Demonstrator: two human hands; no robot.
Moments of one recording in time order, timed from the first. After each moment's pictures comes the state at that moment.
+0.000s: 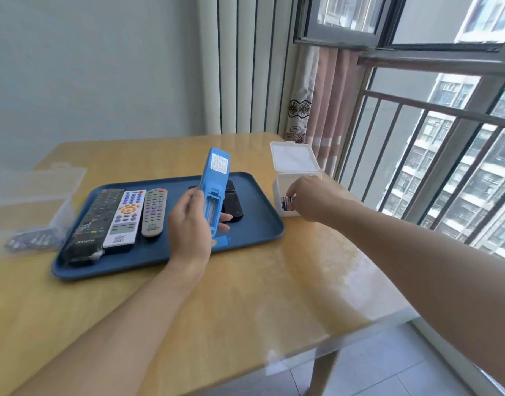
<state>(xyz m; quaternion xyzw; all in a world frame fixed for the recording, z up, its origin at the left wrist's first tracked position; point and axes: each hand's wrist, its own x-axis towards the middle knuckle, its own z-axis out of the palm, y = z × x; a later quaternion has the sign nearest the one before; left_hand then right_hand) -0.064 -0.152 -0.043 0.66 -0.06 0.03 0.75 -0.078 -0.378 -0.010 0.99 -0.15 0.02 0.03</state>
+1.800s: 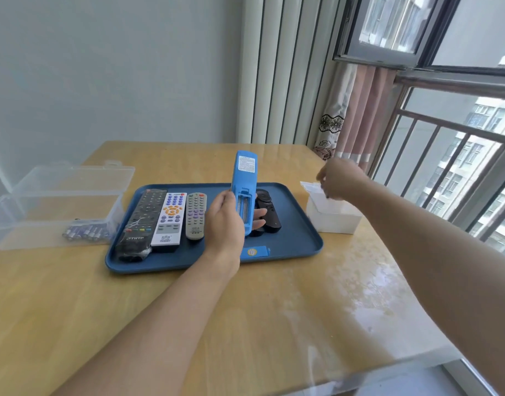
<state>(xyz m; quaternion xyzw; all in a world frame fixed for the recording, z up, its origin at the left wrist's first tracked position) -0.043 -0.137 -0.030 0.55 -0.02 -0.04 0.83 -0.014 -0.372 0.027 0.98 -0.20 0.07 -0.02</state>
